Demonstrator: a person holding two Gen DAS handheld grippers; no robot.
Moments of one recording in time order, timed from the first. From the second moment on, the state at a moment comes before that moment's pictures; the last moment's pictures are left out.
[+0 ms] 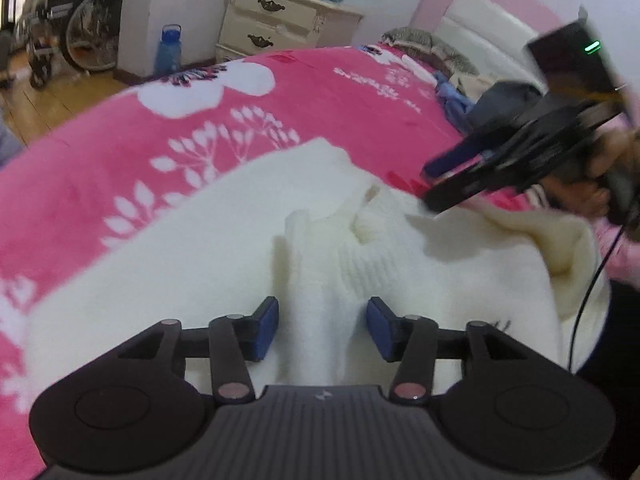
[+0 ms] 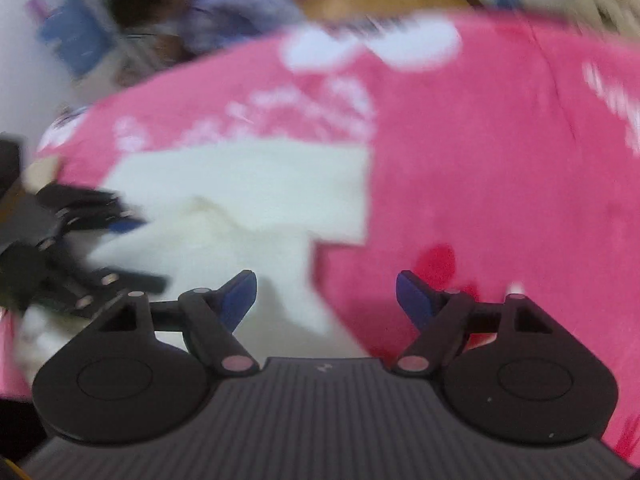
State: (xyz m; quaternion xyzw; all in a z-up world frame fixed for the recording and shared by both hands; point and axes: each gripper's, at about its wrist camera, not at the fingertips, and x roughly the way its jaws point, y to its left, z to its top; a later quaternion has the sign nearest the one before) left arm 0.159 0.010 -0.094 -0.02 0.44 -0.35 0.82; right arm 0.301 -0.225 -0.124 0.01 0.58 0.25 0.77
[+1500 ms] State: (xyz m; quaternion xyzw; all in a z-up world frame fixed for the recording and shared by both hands) left arm 0.056 -0.144 0.125 0.17 0.29 -0.08 0.94; right arm 0.184 -0.346 -0.024 0.11 0.14 0.44 0.88
